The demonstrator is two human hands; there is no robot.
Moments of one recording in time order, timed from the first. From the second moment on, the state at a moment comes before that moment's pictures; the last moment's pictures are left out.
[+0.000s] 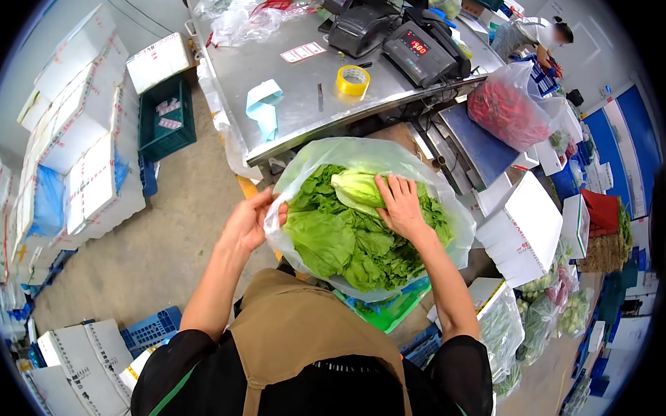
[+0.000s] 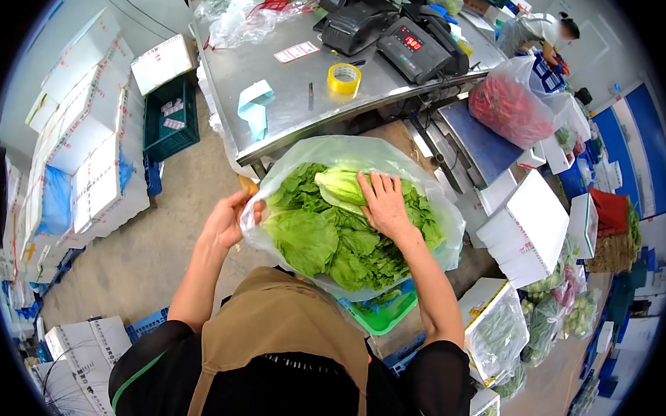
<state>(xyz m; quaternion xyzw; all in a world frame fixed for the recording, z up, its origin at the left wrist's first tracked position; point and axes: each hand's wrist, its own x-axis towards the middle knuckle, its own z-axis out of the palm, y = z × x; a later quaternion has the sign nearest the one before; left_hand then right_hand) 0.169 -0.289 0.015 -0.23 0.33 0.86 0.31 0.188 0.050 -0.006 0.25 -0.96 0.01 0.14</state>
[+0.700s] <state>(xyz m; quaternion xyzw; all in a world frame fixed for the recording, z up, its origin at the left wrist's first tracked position) 0.154 -0.256 0.030 0.05 0.26 0.88 0.40 0.303 0.150 0.032 -0.28 -0.56 0.75 0.21</state>
